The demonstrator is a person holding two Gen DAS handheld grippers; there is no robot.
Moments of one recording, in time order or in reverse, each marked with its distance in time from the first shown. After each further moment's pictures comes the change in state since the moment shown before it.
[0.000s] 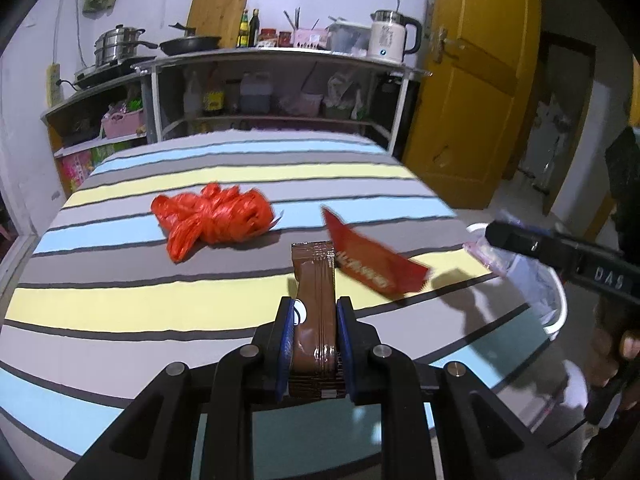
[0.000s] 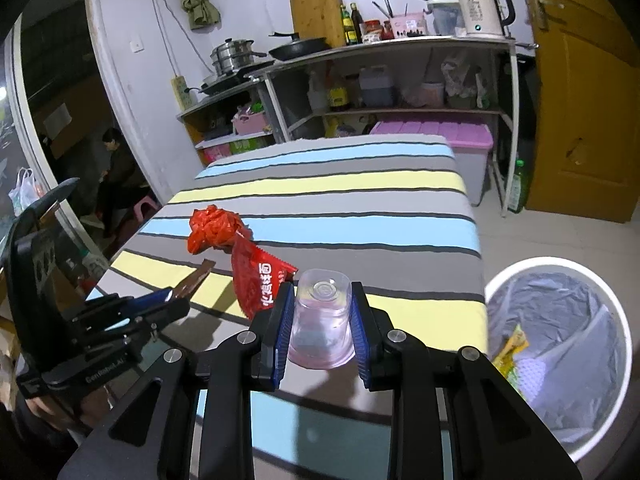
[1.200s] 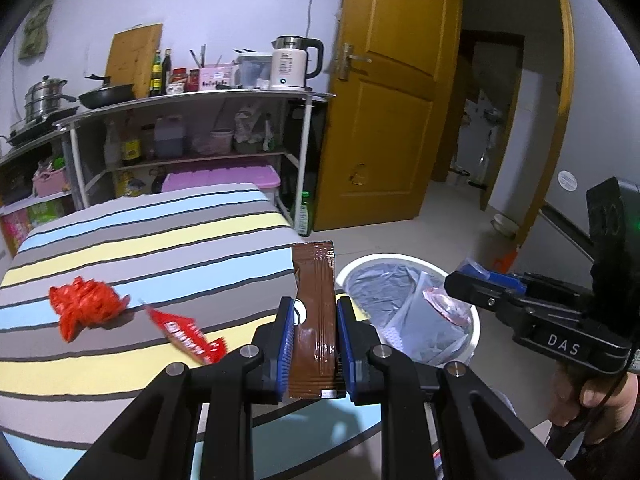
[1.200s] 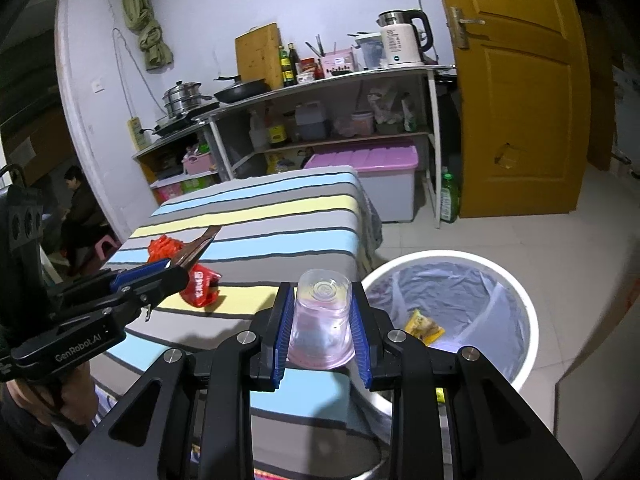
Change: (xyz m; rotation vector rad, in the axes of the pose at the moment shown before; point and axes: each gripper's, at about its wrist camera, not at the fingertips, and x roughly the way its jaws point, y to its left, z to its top) left arm -0.015 -0.129 0.038 0.150 -0.081 -0.213; right arm -0.097 -0.063 -0.029 0.088 -0.123 -0.173
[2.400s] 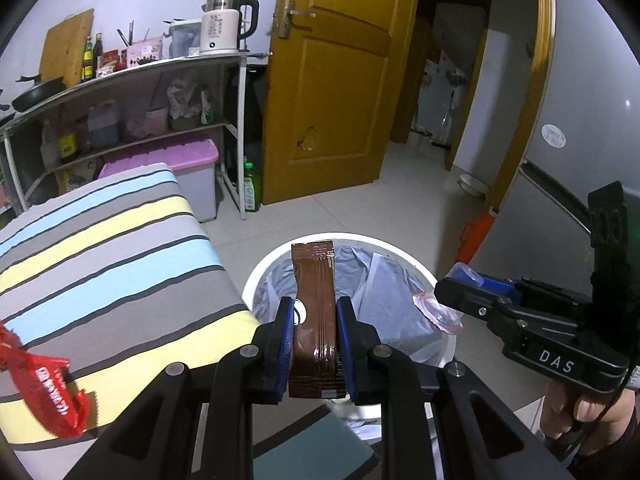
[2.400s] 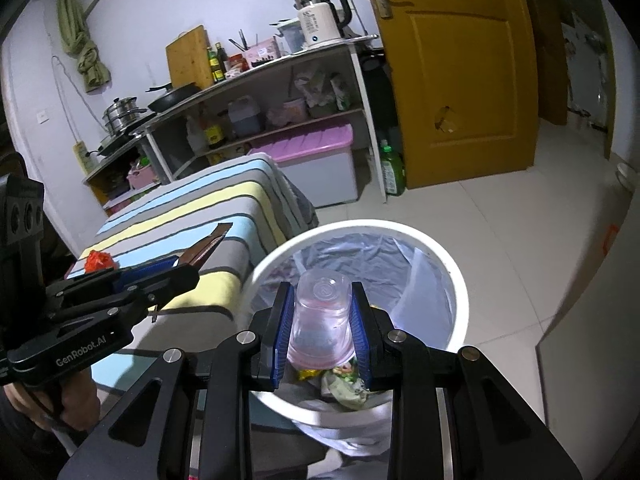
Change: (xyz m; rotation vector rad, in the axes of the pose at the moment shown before) left arm 0.112 -0.068 0.011 0.091 0.131 -0.133; right arm 0.011 -0.097 -0.019 0.157 0.038 -0.133
